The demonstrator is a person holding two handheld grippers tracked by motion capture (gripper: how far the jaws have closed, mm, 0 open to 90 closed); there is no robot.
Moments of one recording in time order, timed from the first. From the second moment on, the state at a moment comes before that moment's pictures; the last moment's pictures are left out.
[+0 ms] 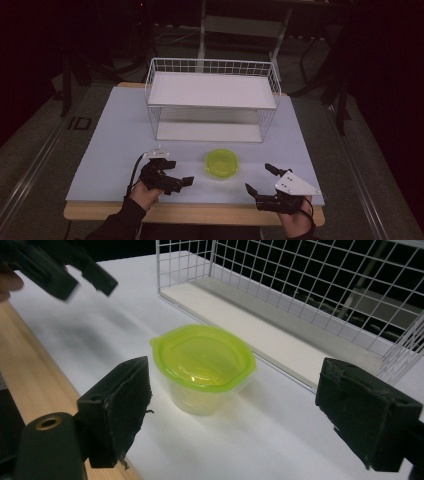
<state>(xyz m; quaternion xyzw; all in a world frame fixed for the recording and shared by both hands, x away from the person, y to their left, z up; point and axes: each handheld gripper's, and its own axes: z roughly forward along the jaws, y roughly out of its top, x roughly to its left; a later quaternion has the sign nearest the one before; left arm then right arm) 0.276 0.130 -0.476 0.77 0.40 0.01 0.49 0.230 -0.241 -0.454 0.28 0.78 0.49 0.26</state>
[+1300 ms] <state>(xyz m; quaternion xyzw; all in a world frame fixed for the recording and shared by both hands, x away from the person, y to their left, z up) 0.316 0.085 -0.462 0.75 0.46 0.00 0.47 0.318 -0.221 -0.435 0.45 0.77 0.44 0.07</state>
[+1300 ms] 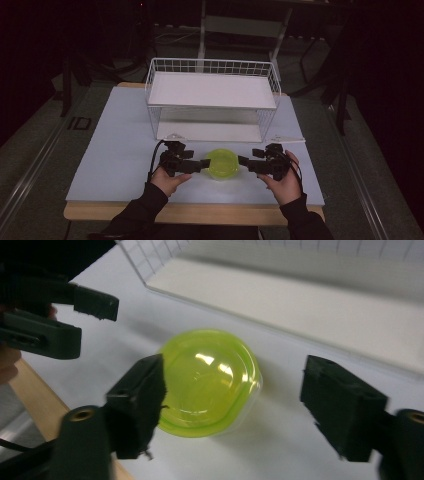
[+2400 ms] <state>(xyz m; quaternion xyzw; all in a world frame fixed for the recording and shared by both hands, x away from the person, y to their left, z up) 0.330 0.071 -0.501 0.73 0.52 -0.10 0.44 0.341 -0.201 -0.474 0.56 0.74 0.37 -0.05</state>
